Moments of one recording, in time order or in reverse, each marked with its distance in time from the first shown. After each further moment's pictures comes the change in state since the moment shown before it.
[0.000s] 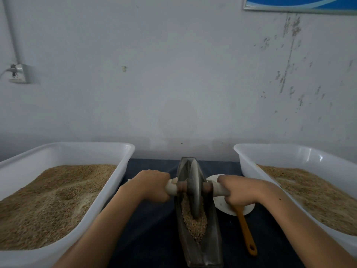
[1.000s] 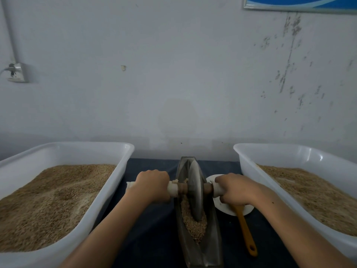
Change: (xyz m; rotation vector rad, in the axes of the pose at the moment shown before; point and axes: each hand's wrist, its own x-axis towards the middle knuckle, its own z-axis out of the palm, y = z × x) left_hand 0.009 0.009 0.010 0.049 0.062 -0.149; right_hand -0.001 -0.013 0.002 -0.021 0.099 0.064
